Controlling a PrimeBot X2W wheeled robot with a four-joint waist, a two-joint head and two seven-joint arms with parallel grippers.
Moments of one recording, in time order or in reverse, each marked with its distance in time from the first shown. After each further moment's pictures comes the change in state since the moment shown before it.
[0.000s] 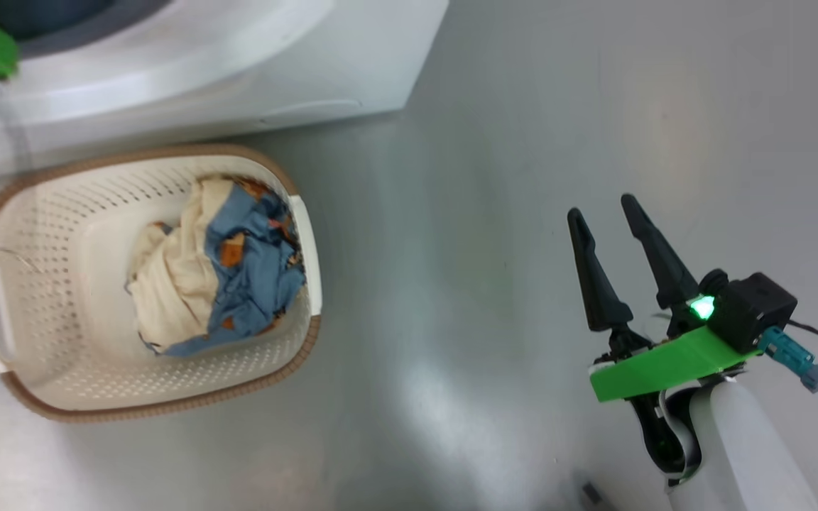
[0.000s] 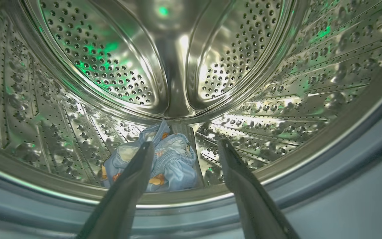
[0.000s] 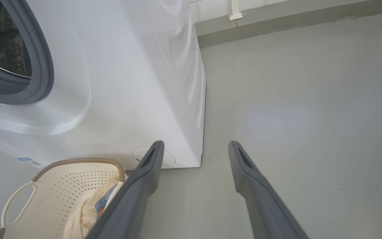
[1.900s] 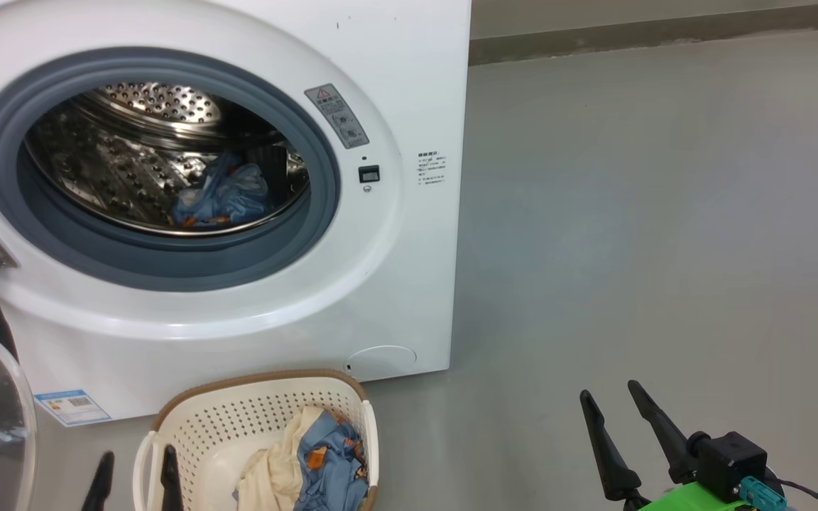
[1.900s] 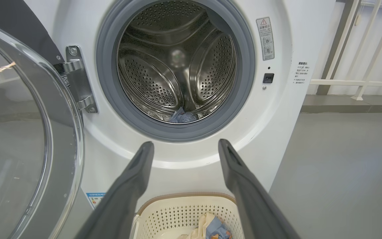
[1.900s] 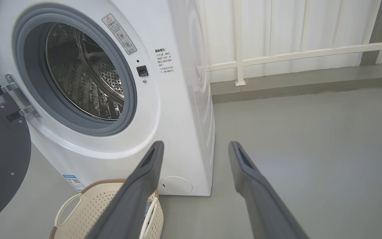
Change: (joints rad) left arm 1.438 -0.253 0.299 -0.901 0.390 0.088 -0.001; right arm 0.348 0.002 -0.031 0.061 -0.067 0.000 0.000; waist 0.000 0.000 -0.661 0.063
